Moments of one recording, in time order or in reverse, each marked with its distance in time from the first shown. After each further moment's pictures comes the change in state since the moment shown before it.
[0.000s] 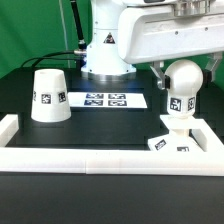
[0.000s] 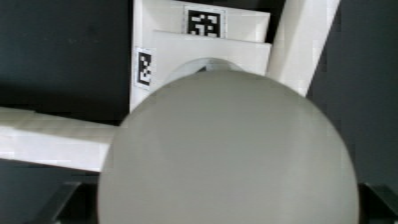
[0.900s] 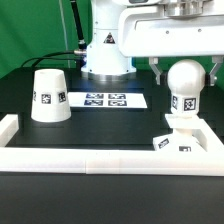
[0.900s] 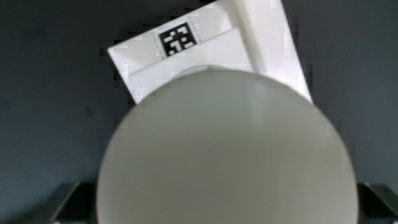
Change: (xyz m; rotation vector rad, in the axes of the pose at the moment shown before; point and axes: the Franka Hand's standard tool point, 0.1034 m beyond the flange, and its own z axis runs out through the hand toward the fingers) arm -0.004 0.000 0.001 0.001 0.016 0.756
